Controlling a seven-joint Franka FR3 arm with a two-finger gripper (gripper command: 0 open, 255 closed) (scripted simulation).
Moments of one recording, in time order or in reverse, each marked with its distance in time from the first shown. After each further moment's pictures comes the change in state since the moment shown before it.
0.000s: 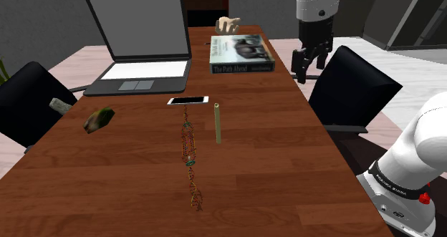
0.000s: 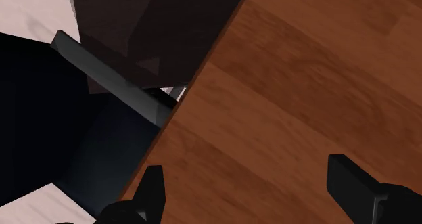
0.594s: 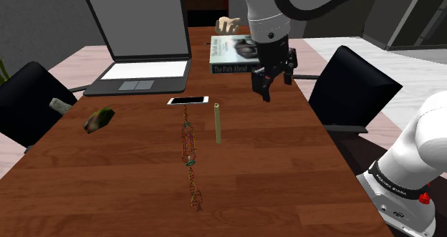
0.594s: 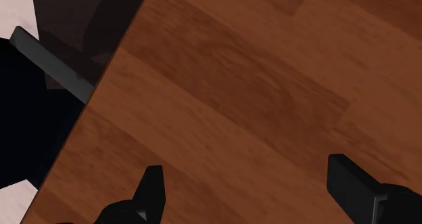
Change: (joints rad) arm 0.038 0.281 0.183 0.188 0.026 0.036 0.232
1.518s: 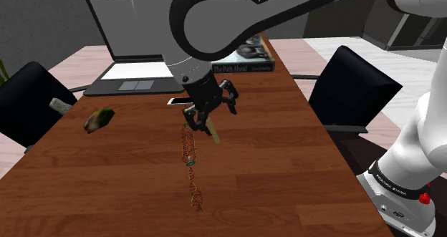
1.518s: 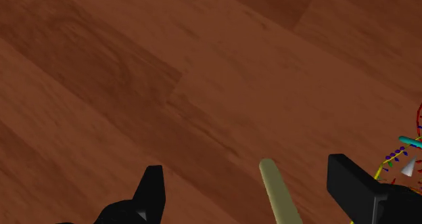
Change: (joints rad) arm 0.154 0.607 0.168 0.520 -0.181 -0.075 0.390
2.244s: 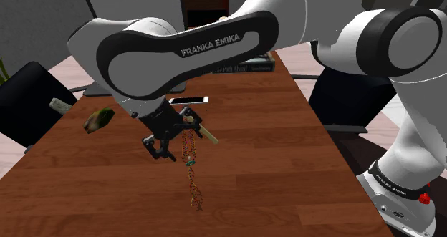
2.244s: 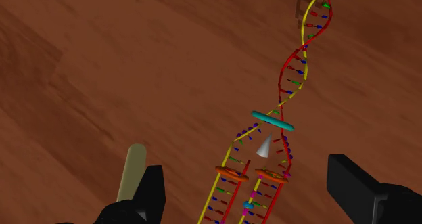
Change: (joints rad) arm 0.249 0.458 -0.038 0.557 -0.142 -0.181 0.128
